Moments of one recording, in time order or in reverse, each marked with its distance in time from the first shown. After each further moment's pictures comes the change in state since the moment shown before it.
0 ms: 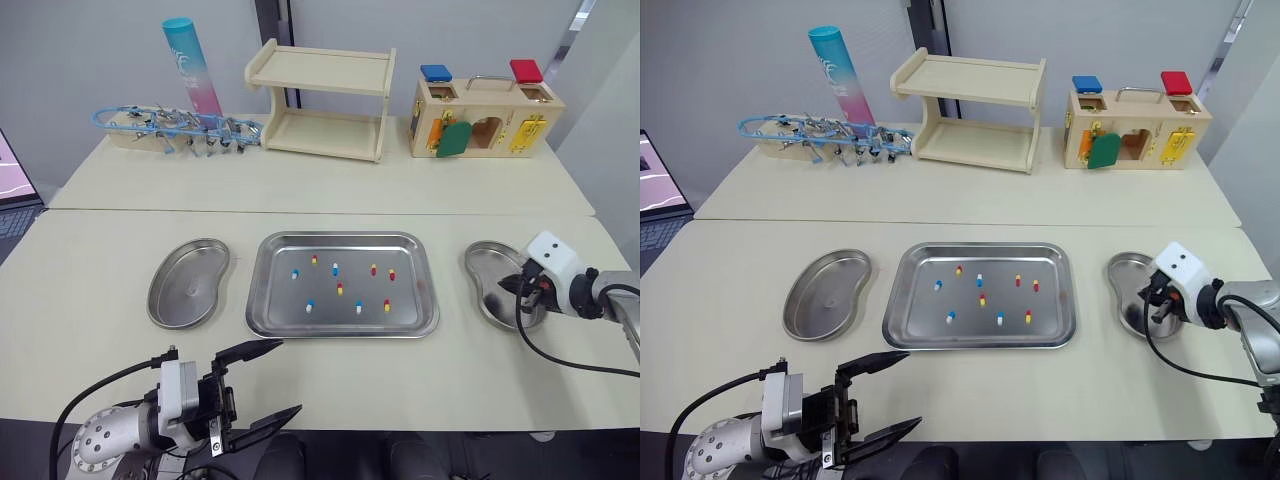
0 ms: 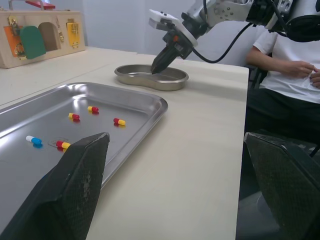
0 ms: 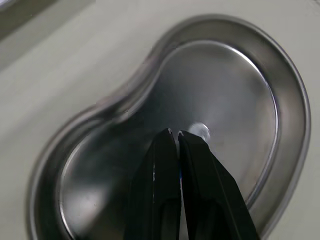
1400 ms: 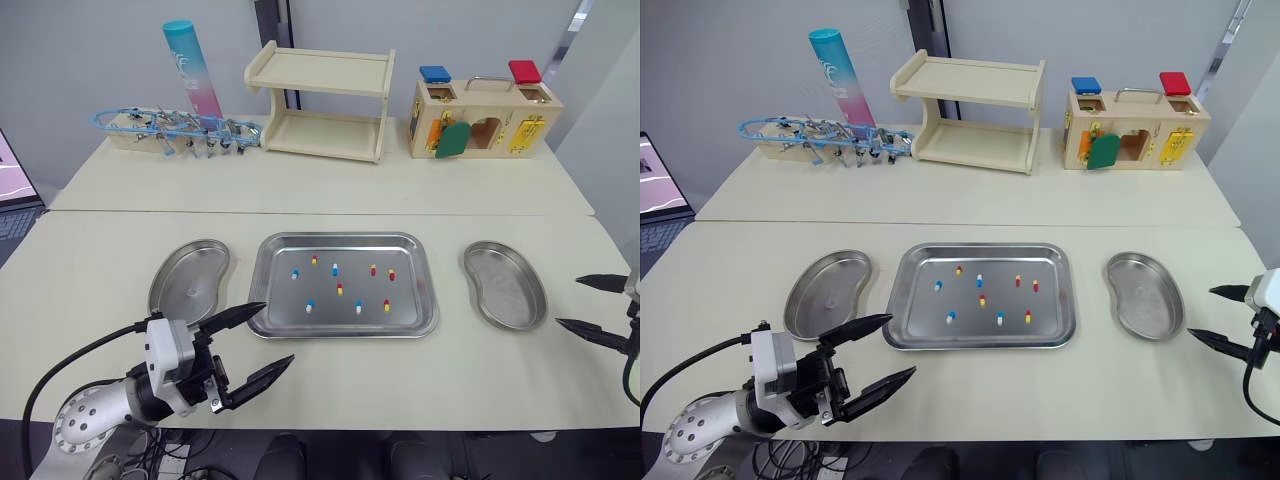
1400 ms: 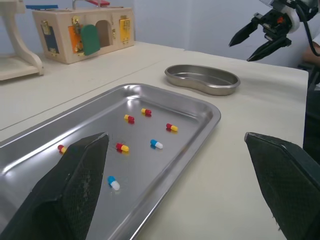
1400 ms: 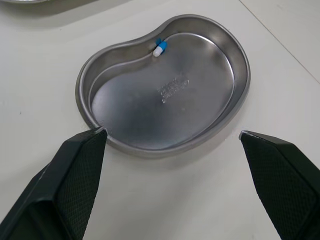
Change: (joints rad) left arm -0.009 0.051 0.138 -0.159 -0.056 0.233 0.274; right arm 0.354 -0.123 -0.410 0.231 0.167 -0.652 0.335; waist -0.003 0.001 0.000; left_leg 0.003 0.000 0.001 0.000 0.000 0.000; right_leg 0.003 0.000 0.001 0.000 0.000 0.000
